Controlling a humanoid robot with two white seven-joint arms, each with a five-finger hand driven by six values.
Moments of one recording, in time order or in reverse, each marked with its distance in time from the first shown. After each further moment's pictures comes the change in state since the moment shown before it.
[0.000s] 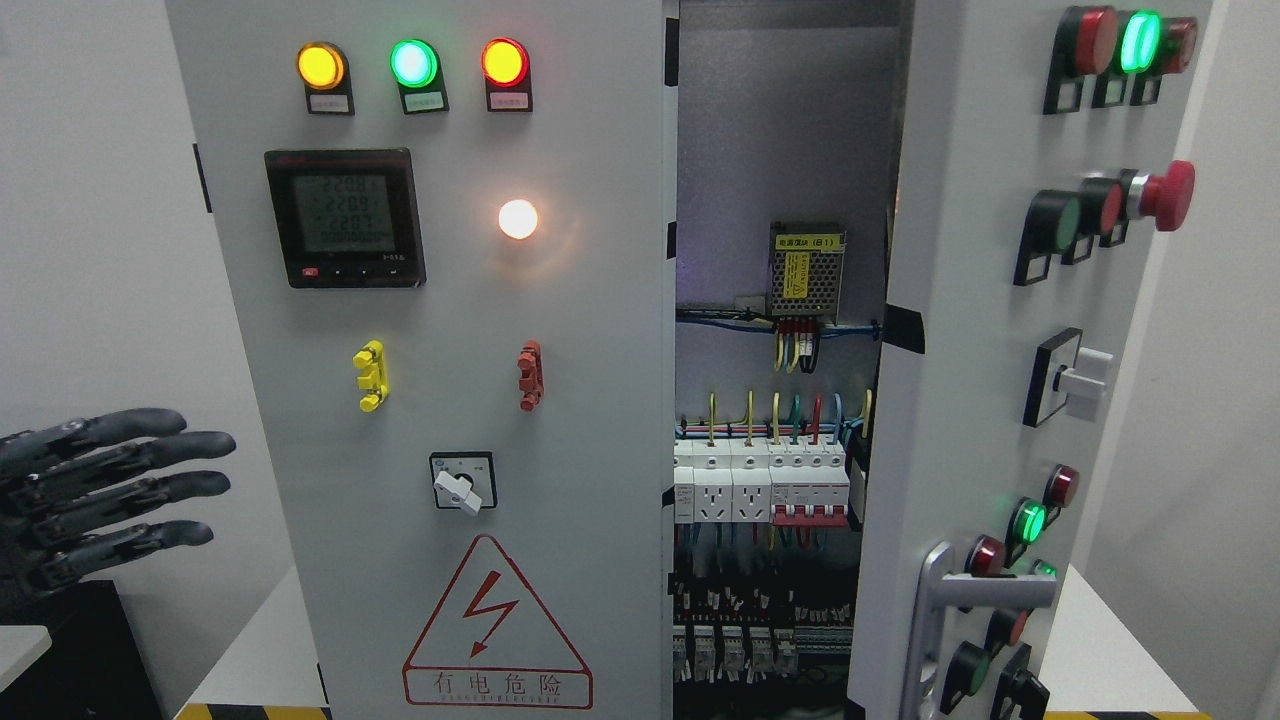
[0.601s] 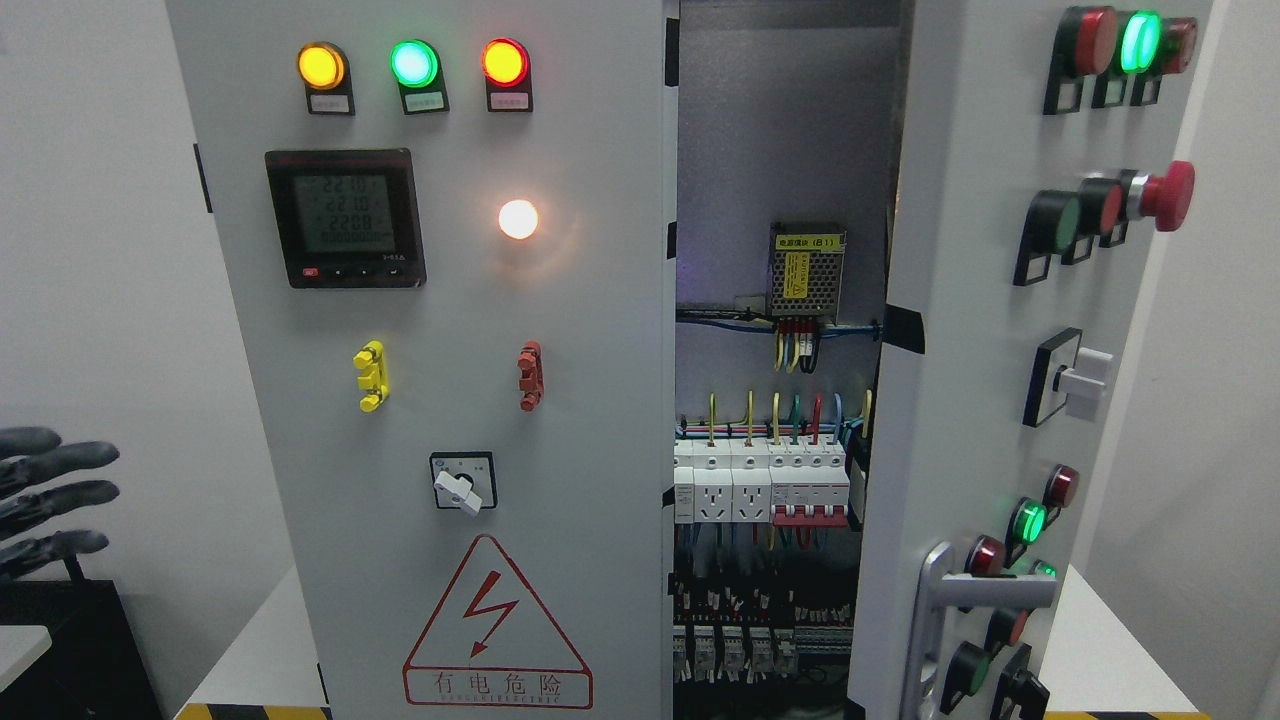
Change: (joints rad) left arm 0.557 0.085 0.524 0.003 0.052 -0.206 -0.018; right arm 0.000 0.000 0.000 0.000 0.000 0.000 0.000
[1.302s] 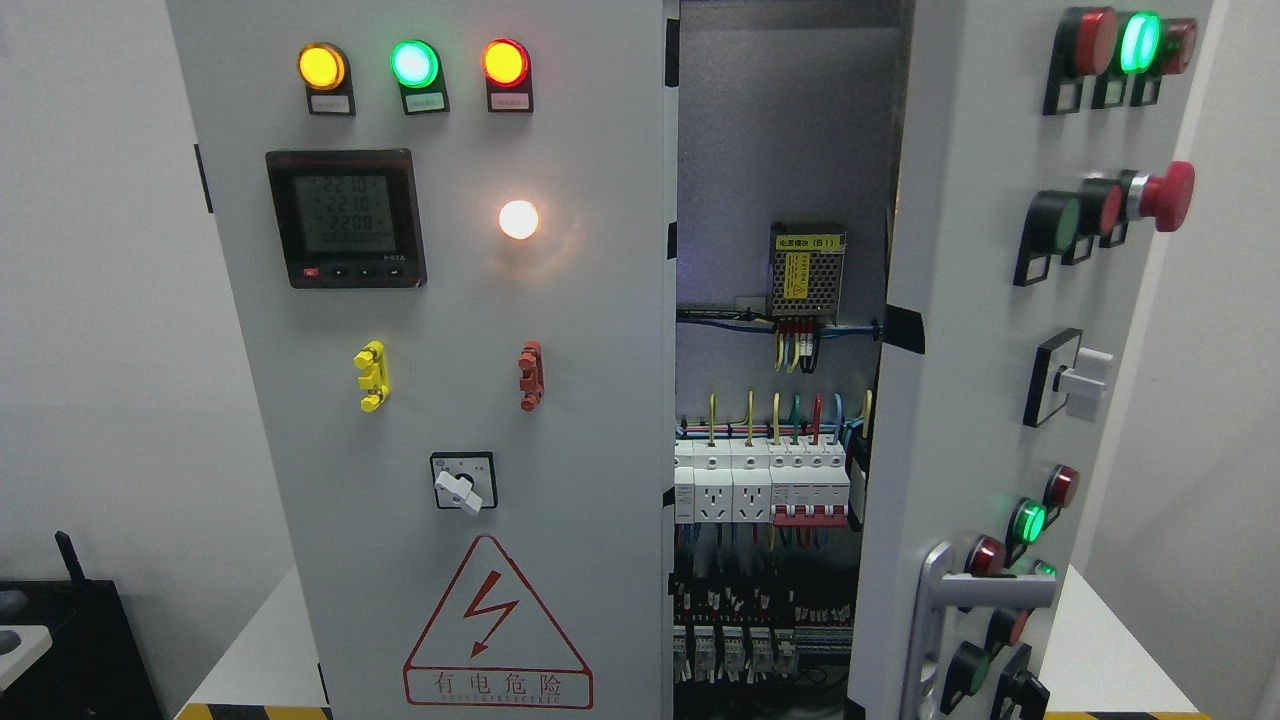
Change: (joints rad) left arm 0.863 -0.100 0.599 0.032 -0.003 -0.028 0.003; right arm 0.000 0.000 0.000 0.000 0.000 0.001 0.000
